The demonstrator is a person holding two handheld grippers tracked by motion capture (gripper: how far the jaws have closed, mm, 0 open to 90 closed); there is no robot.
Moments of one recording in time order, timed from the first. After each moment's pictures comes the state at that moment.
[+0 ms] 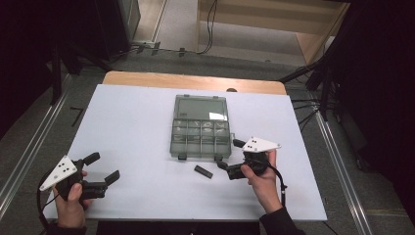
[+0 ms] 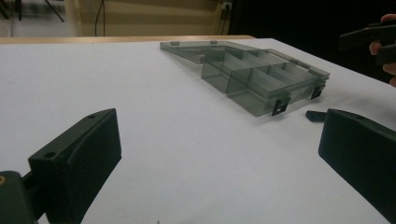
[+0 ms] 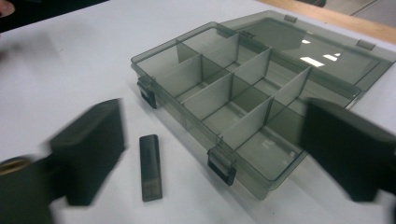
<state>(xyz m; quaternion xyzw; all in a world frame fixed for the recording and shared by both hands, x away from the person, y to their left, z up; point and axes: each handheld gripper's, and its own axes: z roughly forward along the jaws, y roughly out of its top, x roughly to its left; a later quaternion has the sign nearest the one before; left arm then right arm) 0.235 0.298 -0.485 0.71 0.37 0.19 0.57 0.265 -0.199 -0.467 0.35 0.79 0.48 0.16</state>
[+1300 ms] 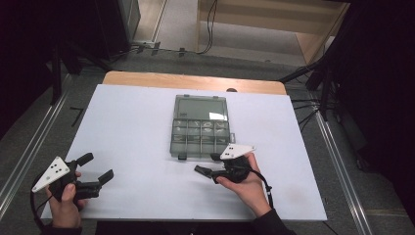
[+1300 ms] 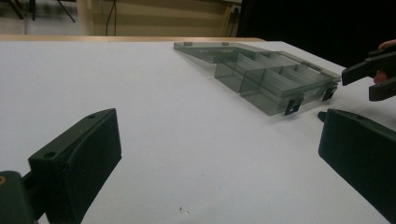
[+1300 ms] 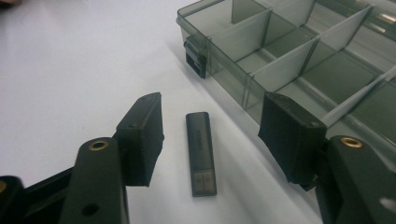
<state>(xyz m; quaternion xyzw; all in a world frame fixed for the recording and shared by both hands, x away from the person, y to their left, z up) 0.234 0.310 -0.488 0.70 0.38 0.19 0.57 0.264 -0.156 -0.485 0.31 0.84 0.43 0.10</state>
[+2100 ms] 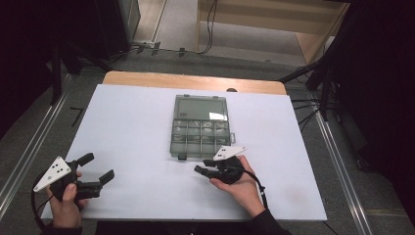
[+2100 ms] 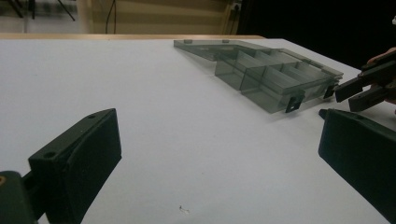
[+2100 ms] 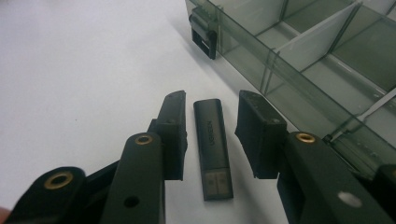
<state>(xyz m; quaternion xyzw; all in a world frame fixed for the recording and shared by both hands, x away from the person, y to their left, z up) 0.235 0.309 -0.489 0.70 0.38 0.19 0.56 0.269 -0.141 -0.502 0.32 0.85 0.41 0.07</state>
